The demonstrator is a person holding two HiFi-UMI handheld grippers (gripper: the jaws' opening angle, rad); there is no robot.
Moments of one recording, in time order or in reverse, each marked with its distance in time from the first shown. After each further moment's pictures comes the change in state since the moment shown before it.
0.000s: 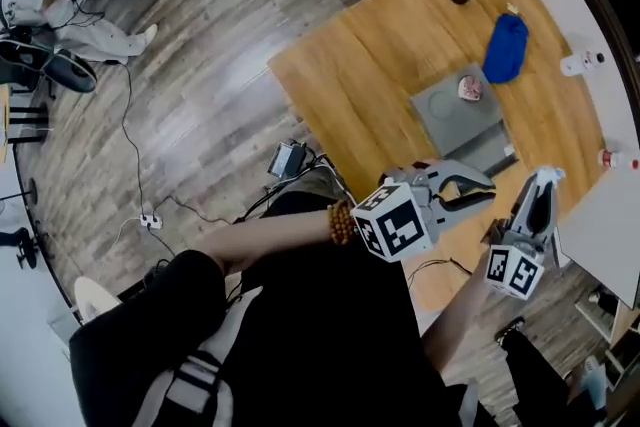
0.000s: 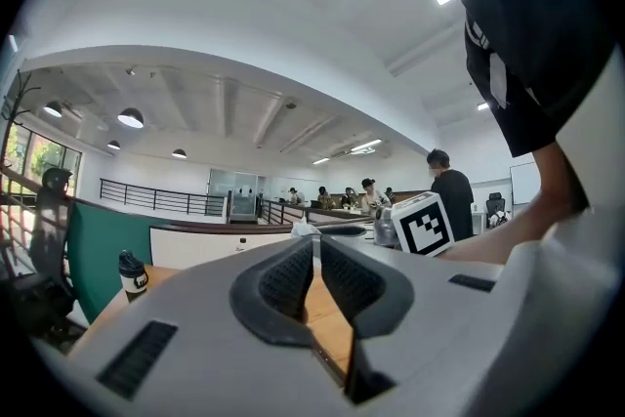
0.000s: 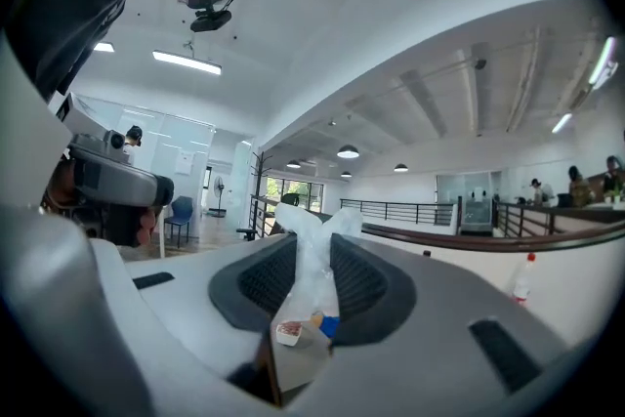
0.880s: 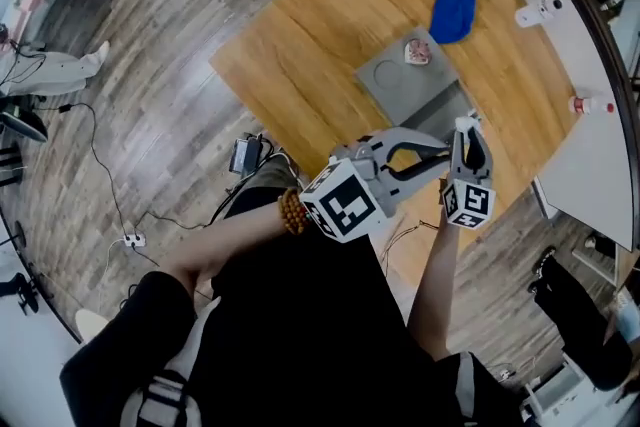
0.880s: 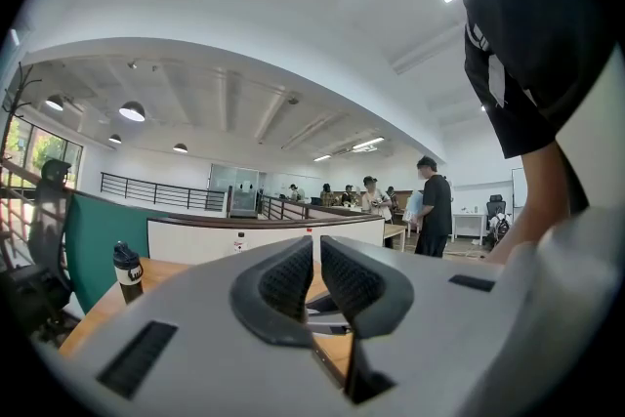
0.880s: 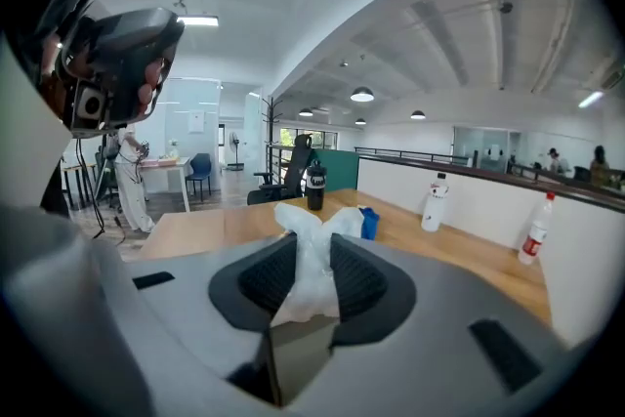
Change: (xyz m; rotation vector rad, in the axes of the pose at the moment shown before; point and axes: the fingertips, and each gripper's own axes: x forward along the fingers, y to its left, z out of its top) left arm -0.003 -0.001 -0.013 -0.020 0.017 0.011; right arm 0.013 0.019 -0.161 -0.024 0.360 0.108
